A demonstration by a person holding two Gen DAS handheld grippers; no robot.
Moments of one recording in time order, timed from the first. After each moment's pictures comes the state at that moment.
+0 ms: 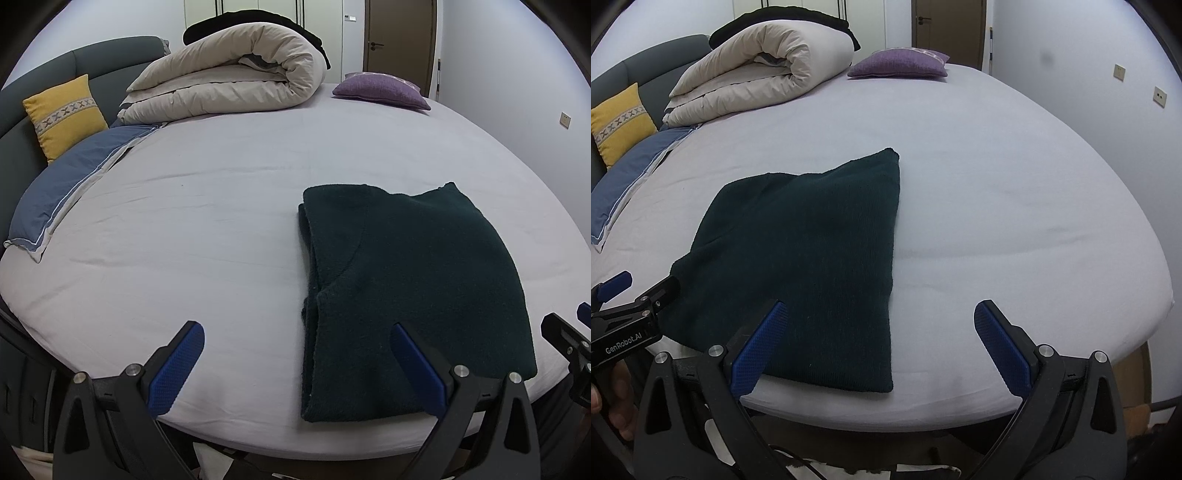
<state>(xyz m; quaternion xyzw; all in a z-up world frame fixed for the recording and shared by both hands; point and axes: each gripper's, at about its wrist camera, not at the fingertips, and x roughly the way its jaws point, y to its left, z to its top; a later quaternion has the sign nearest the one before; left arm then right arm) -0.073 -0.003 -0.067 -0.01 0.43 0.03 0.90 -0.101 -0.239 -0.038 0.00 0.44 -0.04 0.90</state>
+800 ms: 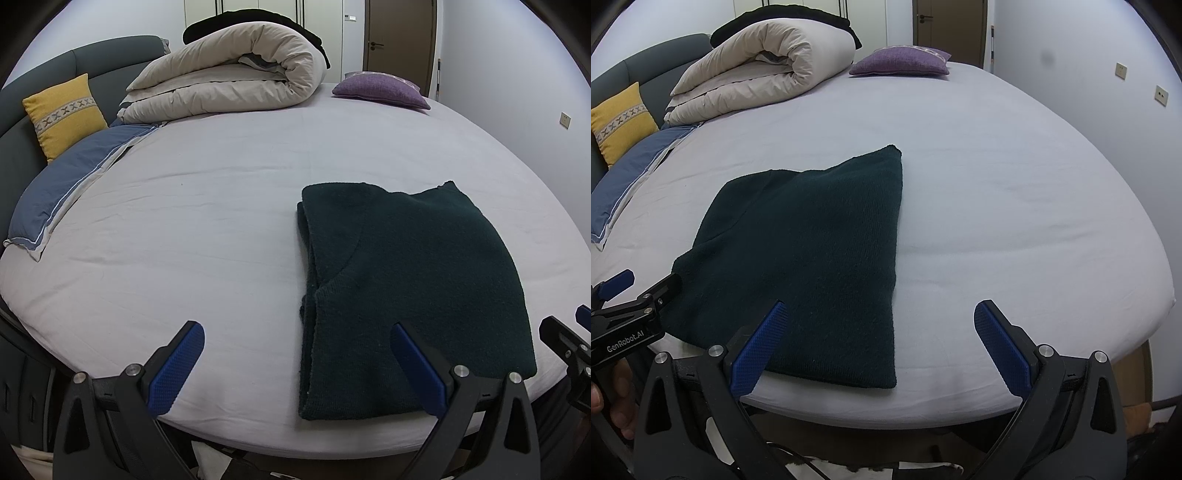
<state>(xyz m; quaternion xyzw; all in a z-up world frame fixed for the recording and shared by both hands) -0.075 -0.006 -0.067 -0.01 0.43 0.03 0.90 -0.101 -0.236 -0.041 0.00 0.44 -0.03 0.90</state>
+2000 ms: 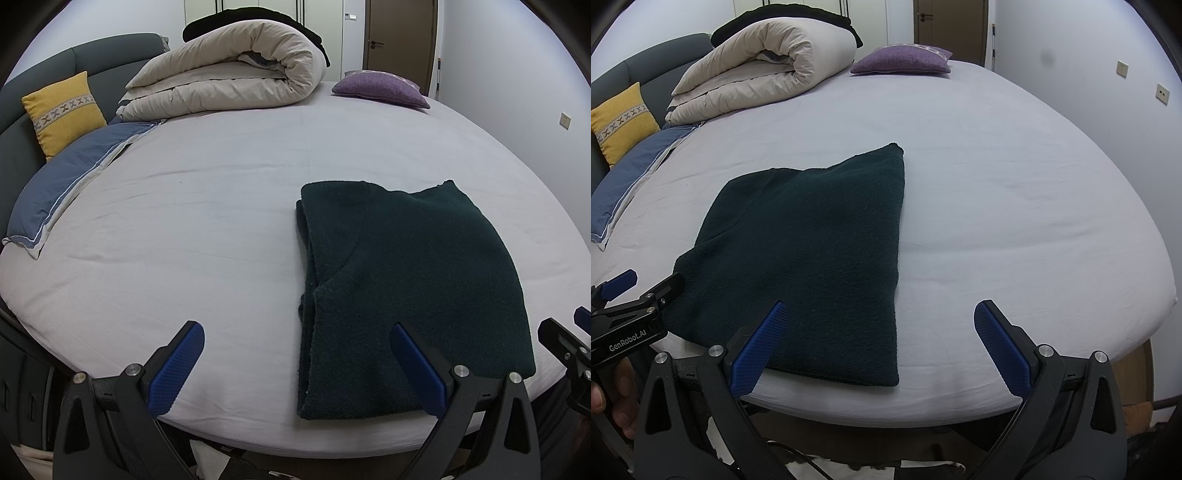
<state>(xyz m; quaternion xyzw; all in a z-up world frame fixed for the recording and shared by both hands) -0.078 -0.008 -0.070 -0.01 0.43 0.03 0.90 -0.103 -0.233 -0.042 0.00 0.44 -0.03 0.90</state>
